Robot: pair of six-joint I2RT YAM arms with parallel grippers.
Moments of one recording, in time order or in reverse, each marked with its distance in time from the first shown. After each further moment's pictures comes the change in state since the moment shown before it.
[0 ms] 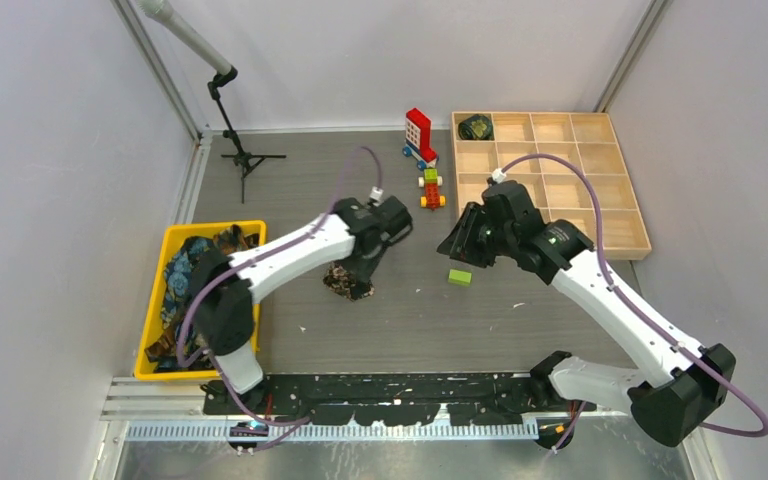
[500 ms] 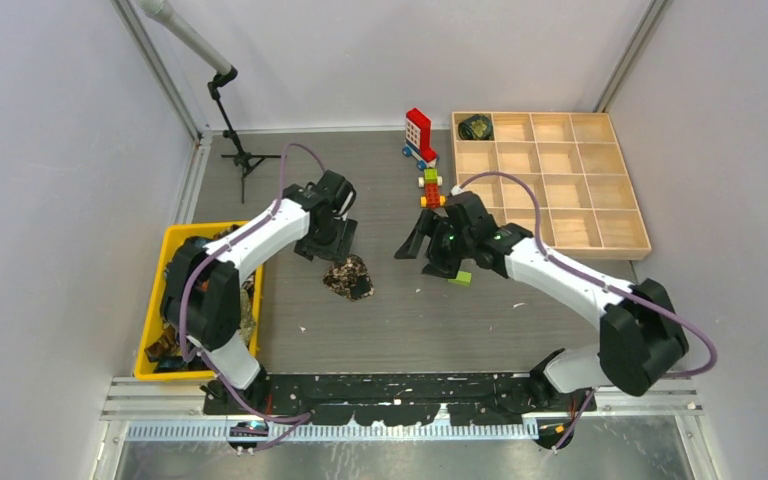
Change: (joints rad) left arm 0.374 -0.106 -0.183 0.246 0.391 0.071; right arm 0.027 0.244 -0.170 0.379 -0.150 0.101
